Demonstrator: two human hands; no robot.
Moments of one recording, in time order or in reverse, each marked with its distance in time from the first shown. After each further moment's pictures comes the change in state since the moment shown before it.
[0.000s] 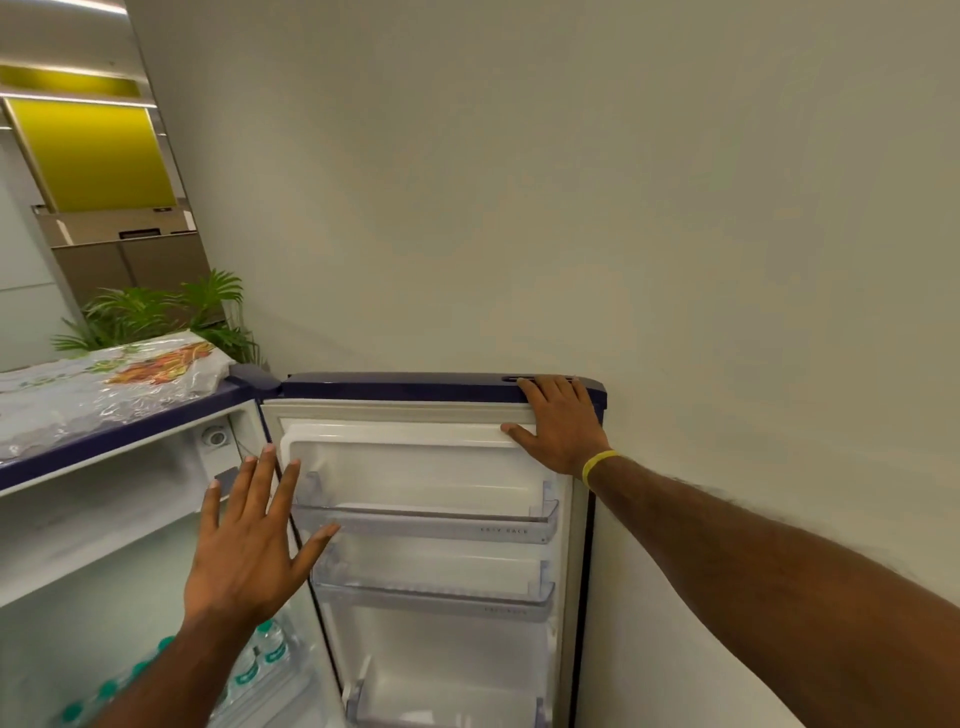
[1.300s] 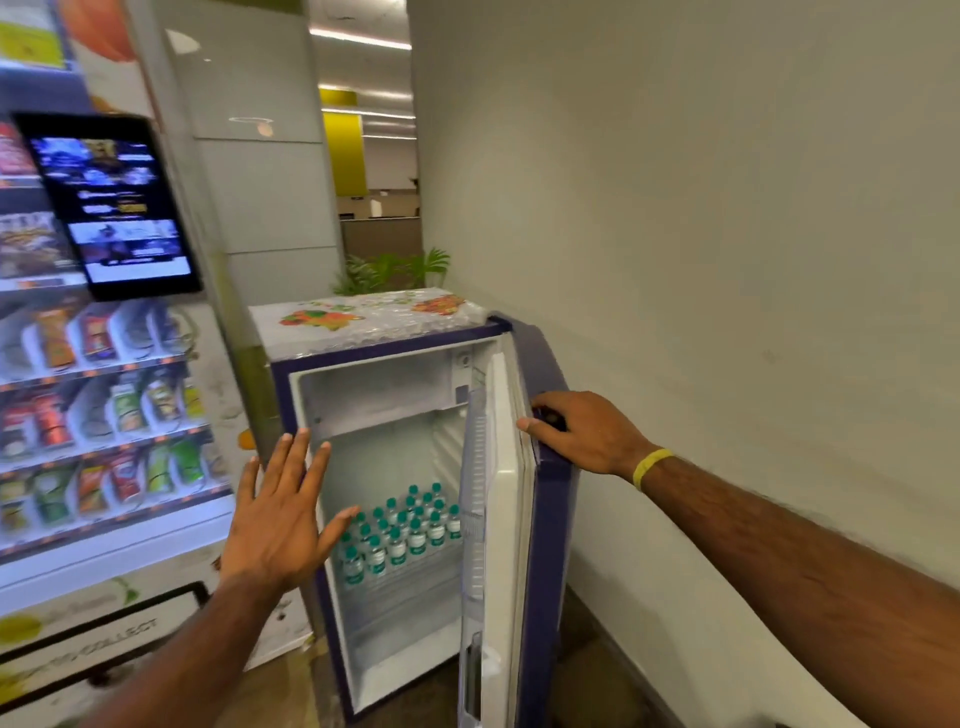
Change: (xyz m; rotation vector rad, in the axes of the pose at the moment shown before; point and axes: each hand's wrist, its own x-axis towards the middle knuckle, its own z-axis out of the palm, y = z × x) left_hand -0.289 -0.217 -0.158 0.133 -0.046 -0.225; right_hand -0.163 -0.313 -0.117 0.423 -0.127 -0.436
